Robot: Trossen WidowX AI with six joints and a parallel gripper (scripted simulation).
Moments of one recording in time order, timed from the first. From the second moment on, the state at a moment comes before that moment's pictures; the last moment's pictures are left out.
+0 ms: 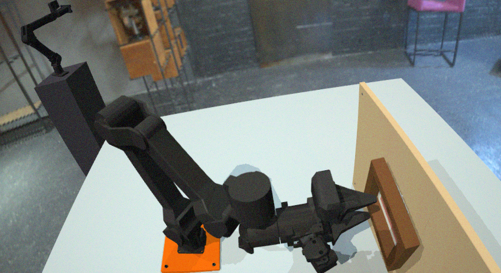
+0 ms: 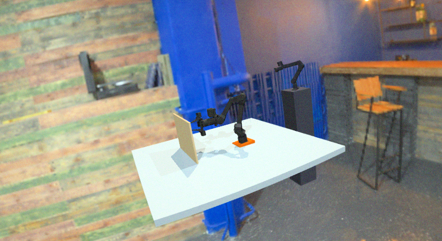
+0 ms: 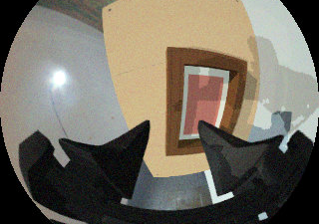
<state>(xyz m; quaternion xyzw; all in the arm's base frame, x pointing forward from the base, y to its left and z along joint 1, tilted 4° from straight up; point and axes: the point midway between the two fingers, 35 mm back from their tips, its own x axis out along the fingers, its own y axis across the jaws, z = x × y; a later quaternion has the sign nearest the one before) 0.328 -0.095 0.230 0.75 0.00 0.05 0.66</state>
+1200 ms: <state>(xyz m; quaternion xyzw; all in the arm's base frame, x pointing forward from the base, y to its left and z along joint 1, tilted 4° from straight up) 0.366 -0.092 0.234 0.75 0.00 0.05 0.66</state>
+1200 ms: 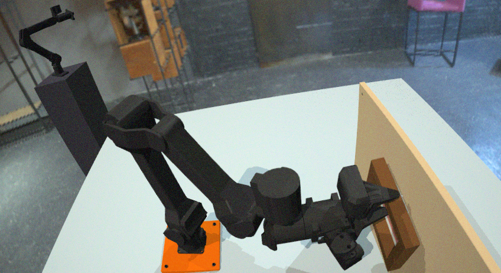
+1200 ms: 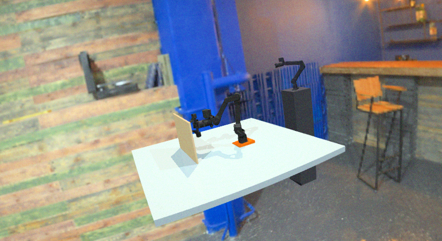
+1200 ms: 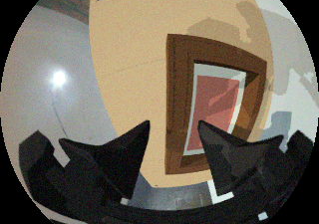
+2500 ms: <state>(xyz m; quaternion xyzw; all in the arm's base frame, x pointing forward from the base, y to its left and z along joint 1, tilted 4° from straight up) 0.367 -0.093 0.233 0.75 0.00 0.05 0.66</state>
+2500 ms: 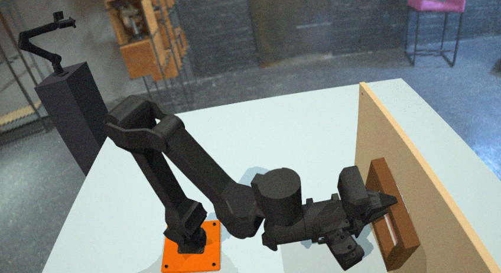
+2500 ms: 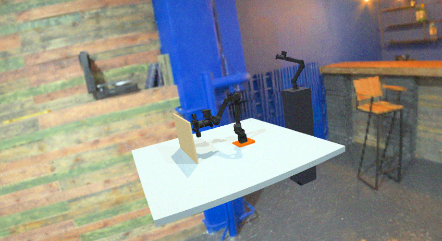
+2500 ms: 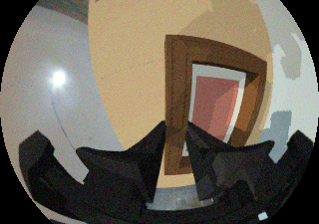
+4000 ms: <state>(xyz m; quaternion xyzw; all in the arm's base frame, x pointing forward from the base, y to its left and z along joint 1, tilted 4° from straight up) 0.367 -0.093 0.236 0.76 0.00 0.05 0.65</state>
